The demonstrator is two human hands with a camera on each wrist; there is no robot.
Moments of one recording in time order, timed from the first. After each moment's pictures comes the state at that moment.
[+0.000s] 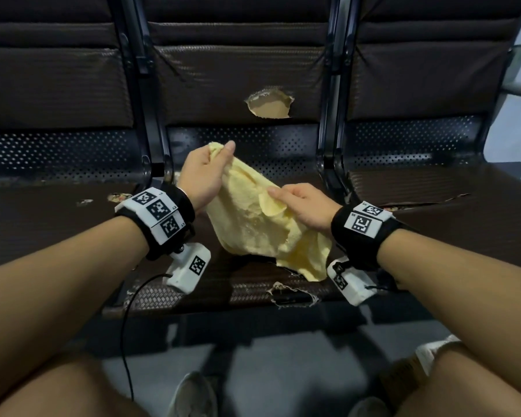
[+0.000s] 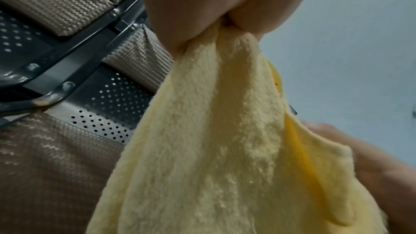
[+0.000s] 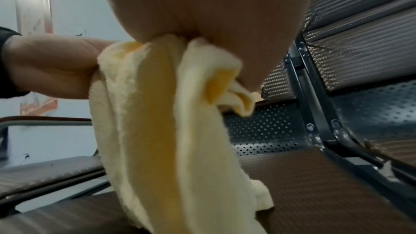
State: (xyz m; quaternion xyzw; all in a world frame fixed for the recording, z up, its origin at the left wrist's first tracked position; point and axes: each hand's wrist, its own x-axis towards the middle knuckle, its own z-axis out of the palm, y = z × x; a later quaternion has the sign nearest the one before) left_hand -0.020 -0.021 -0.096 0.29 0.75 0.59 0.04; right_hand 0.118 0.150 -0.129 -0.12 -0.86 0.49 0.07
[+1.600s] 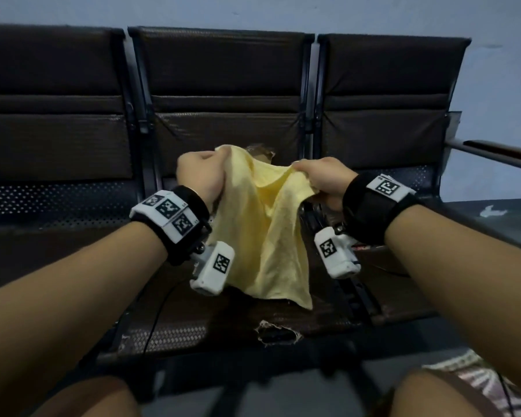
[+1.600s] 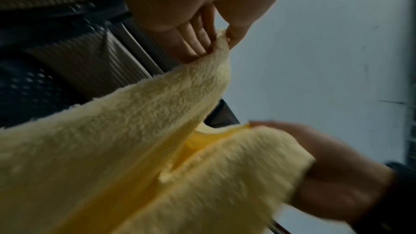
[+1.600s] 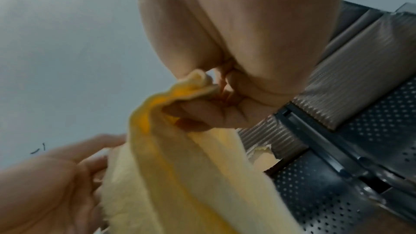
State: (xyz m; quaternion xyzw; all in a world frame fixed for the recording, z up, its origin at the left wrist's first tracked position) left_hand -0.009 0.008 0.002 0.17 0.69 0.70 0.00; right_hand 0.134 0.174 0.025 -0.29 -0.74 0.58 0.17
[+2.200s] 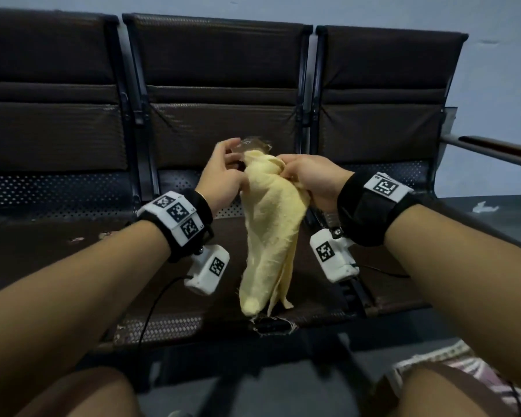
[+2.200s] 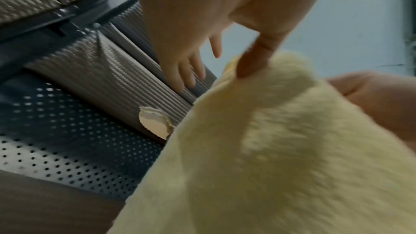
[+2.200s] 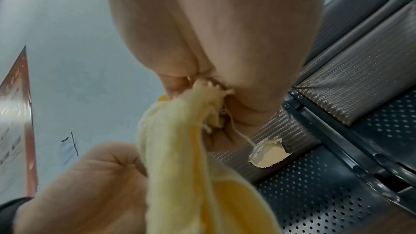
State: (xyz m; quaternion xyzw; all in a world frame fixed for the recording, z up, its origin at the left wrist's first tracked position) left_hand 0.020 0.013 -0.012 0.32 0.66 0.67 0.14; right_hand 0.149 0.139 0.028 -0.19 -0.76 0.62 0.09
